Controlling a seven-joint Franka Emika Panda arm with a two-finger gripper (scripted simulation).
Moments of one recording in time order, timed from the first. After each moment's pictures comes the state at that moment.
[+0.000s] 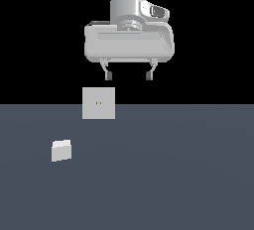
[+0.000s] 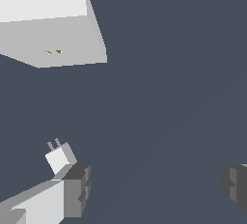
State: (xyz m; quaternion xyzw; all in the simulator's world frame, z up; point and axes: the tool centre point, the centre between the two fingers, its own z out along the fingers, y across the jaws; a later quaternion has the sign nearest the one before) arm -0.003 -0.005 0.163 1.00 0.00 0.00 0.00
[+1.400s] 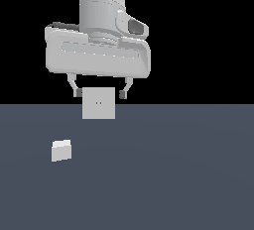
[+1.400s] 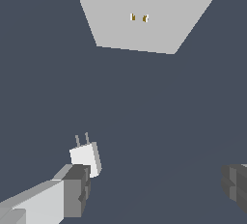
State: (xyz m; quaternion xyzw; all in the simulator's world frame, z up) arm -0.028 0.055 0.120 0.99 0.11 0.09 -0.02
